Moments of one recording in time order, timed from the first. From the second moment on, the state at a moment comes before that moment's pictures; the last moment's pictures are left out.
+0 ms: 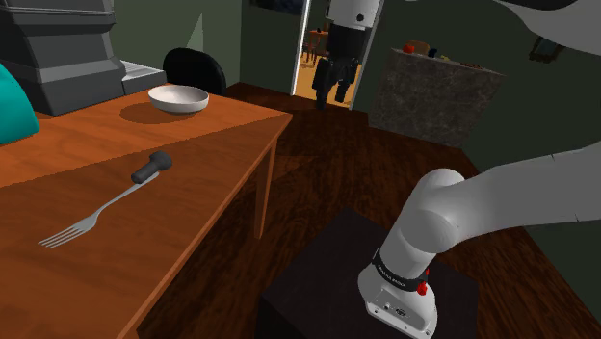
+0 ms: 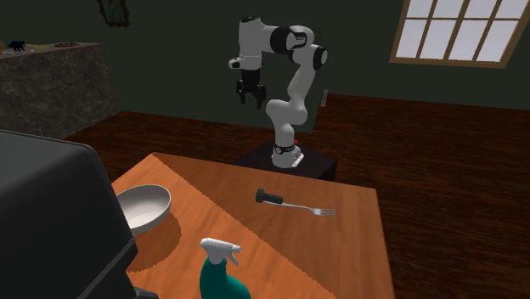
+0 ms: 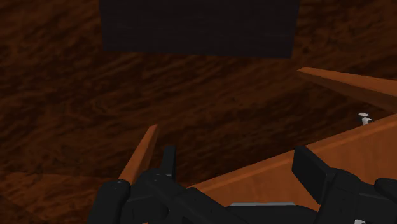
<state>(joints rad) -0.02 -0.79 0.06 -2.29 0.02 1.51 0.01</state>
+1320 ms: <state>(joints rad) 0.05 -0.14 0.30 -1.92 0.01 1.70 0.21</state>
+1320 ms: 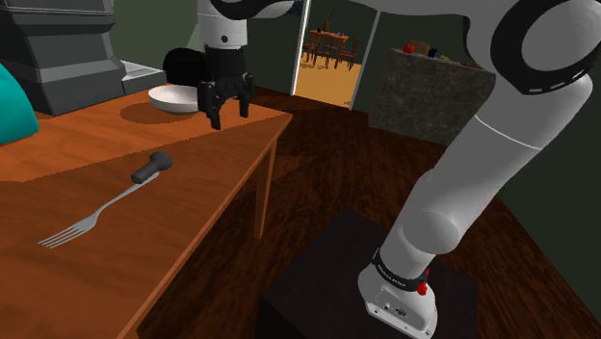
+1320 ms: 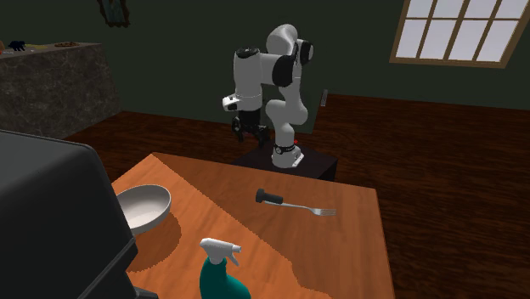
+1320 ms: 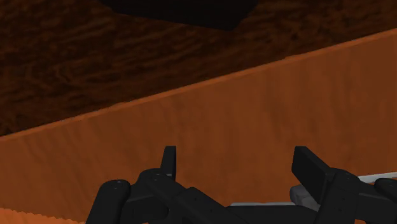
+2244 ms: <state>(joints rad) 0.21 0.46 0.37 -1.32 -0.18 1.61 0.36</state>
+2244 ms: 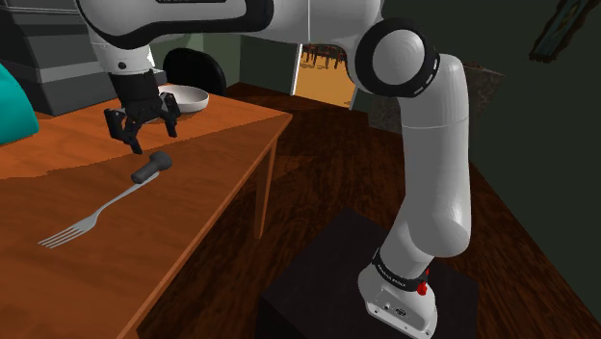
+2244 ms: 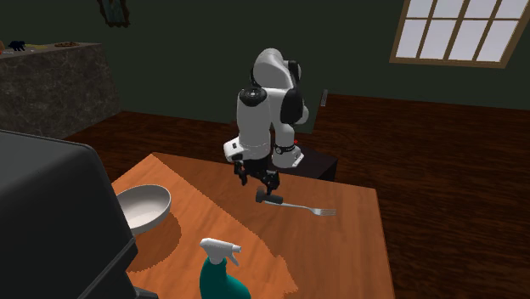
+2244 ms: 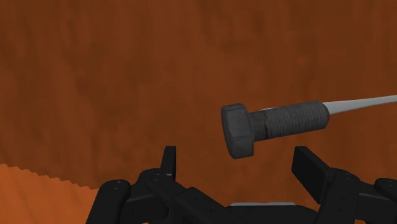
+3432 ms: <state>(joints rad) 0.22 0.52 0.37 -1.36 -0.20 1.69 0.37</state>
